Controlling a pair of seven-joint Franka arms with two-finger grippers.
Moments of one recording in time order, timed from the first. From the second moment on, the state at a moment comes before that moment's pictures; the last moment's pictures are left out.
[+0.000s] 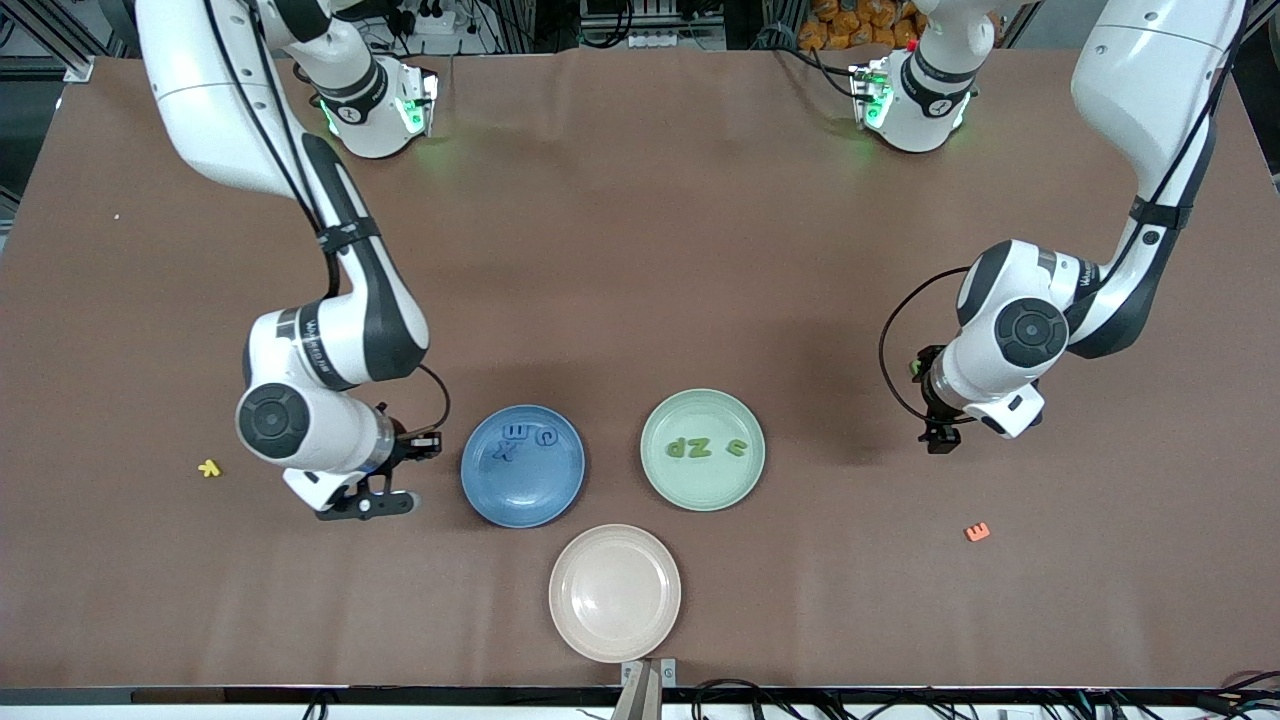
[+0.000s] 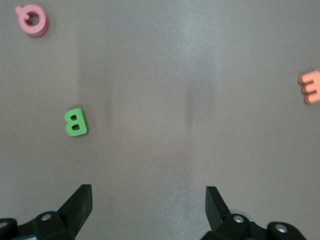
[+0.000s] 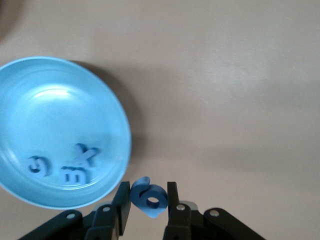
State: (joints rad) left arm 0.19 0.48 -0.42 -1.91 0.34 2.30 -2.02; right arm 0.33 0.70 -0.08 -1.39 0.10 1.99 0.12
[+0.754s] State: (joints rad) left arm 0.29 0.43 -0.42 -2.22 0.34 2.53 -2.10; right arm 0.48 0.72 -0.08 -1.38 0.10 2.05 0.05
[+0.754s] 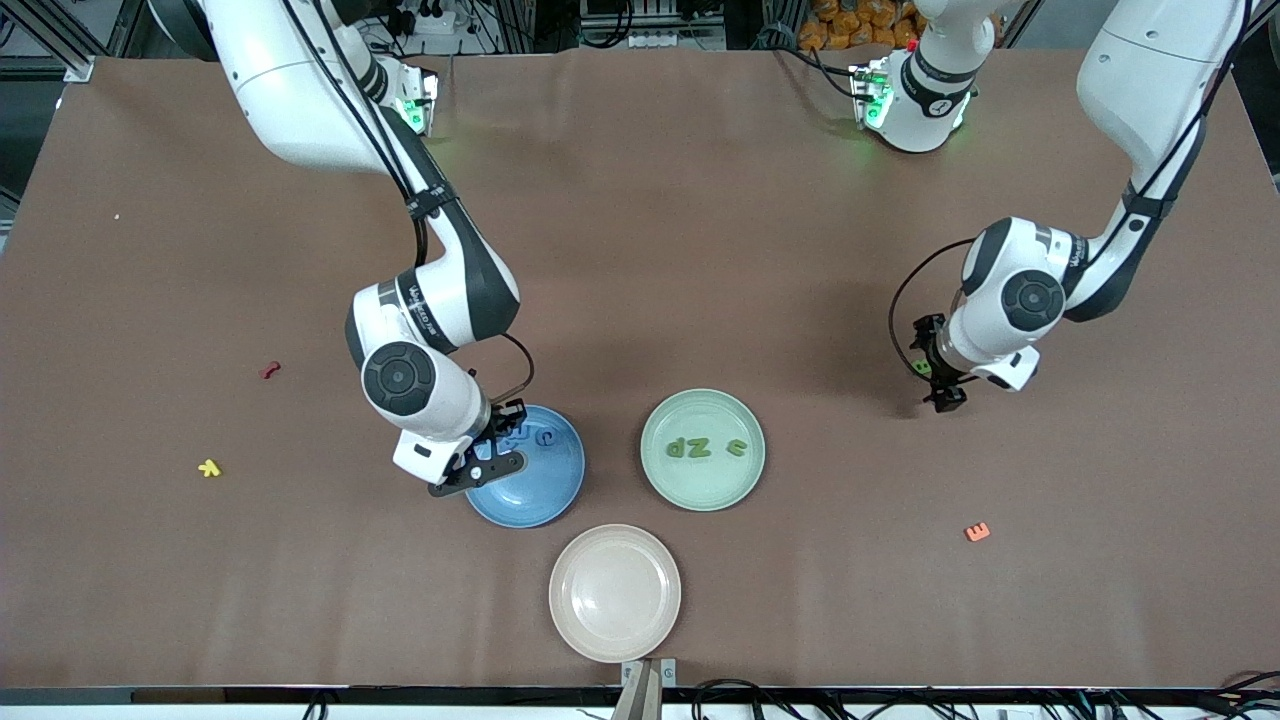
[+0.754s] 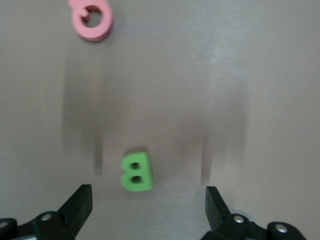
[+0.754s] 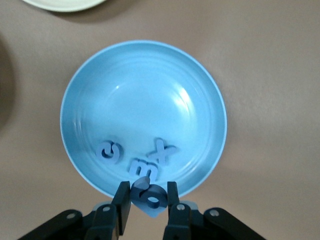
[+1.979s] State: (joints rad) left arm 0.29 0.43 -0.37 -2.31 0.36 2.69 -2.11; right arm 0.49 0.74 -0.11 -1.38 0.06 2.14 0.02
